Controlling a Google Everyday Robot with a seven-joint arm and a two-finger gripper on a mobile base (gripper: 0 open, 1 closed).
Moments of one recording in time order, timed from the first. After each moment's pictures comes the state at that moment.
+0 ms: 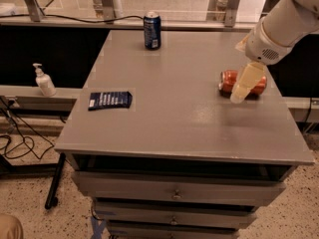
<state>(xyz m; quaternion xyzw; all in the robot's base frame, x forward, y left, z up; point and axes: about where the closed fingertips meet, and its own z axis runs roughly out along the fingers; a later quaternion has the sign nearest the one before) 0.603 -0.212 0.898 -0.60 0.77 -0.01 0.23</state>
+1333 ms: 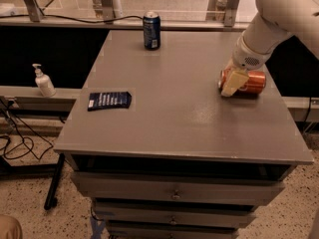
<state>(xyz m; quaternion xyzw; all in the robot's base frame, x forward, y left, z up) 0.651 -0.217 0.841 -0.60 0.78 -0.02 0.18</state>
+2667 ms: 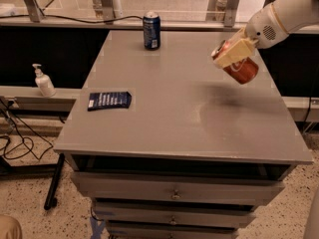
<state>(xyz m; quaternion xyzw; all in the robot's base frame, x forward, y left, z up) 0.653 -0.182 0.923 -0.51 0.78 0.19 0.31</state>
